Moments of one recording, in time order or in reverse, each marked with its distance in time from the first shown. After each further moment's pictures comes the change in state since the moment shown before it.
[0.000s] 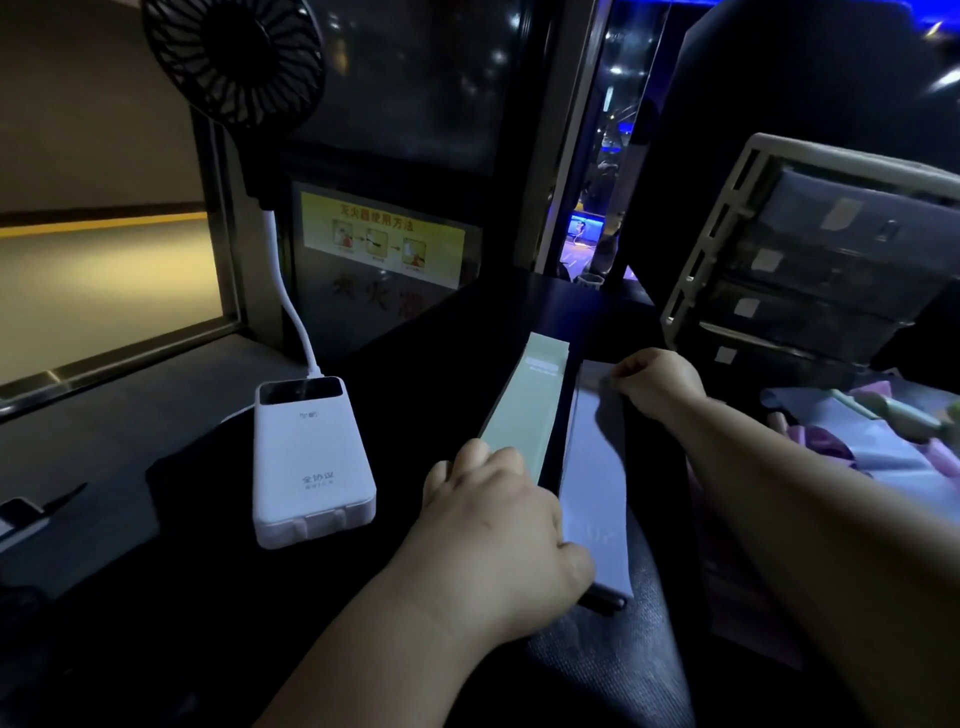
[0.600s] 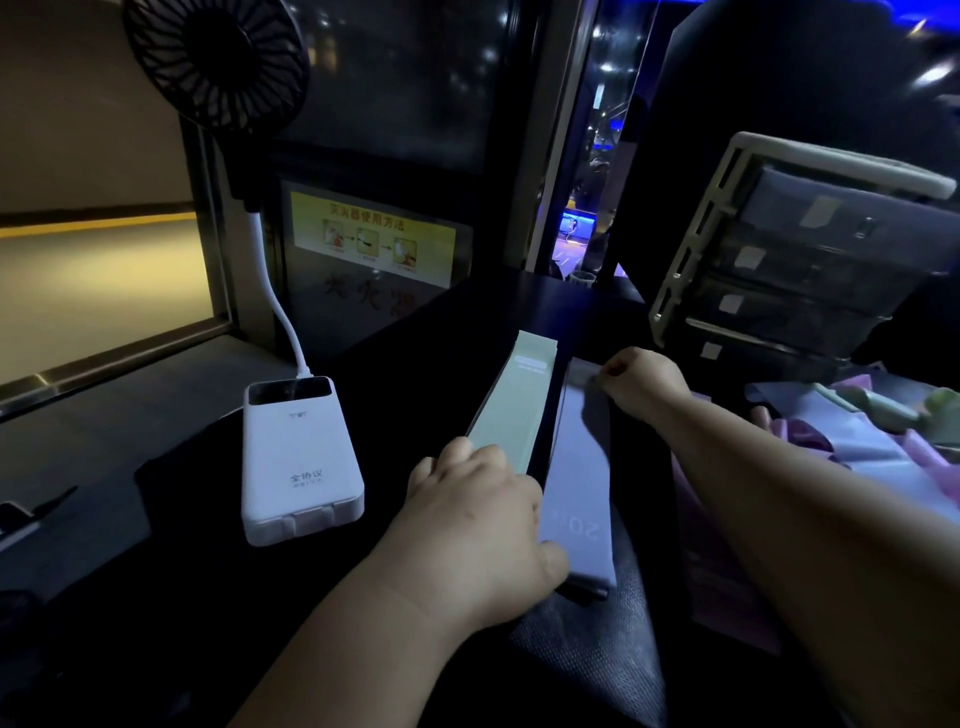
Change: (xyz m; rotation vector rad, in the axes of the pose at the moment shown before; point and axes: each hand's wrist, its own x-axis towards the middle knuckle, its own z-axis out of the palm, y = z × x) left_hand 0.001 -0.004 -0.003 0.083 -0.021 0.018; right_hand -0.011 -0.006 -0.004 -0.152 -0.012 -0.072
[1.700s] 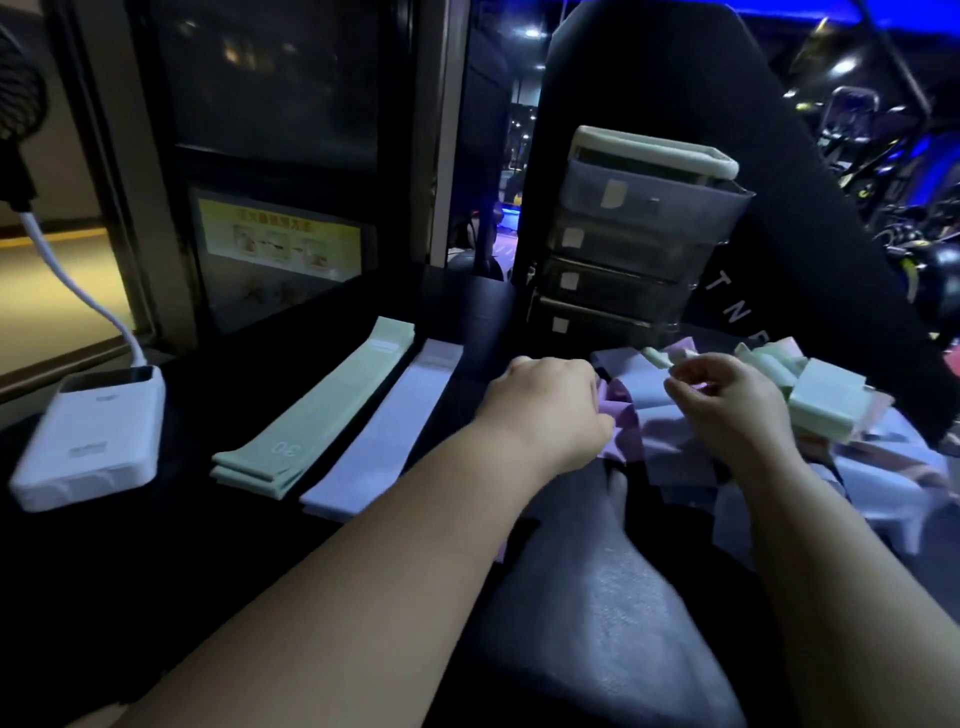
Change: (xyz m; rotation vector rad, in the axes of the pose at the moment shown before) left_hand 0.082 0.189 0.019 -0.196 0.109 0.116; right_hand -0.097 0.186 -0.134 0.218 0.348 0.010
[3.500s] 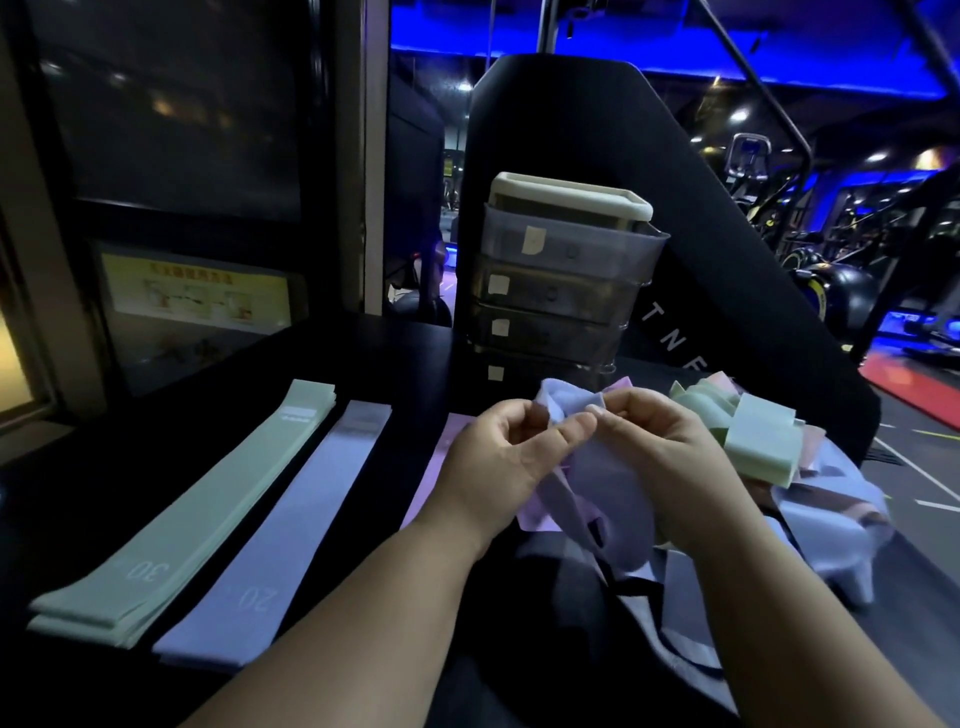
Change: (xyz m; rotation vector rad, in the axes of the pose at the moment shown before) left_hand 0.043 -0.002 0.051 -1.101 0.039 0.005; right_hand -0.017 -0.030 -0.017 0.828 -0.240 0.053
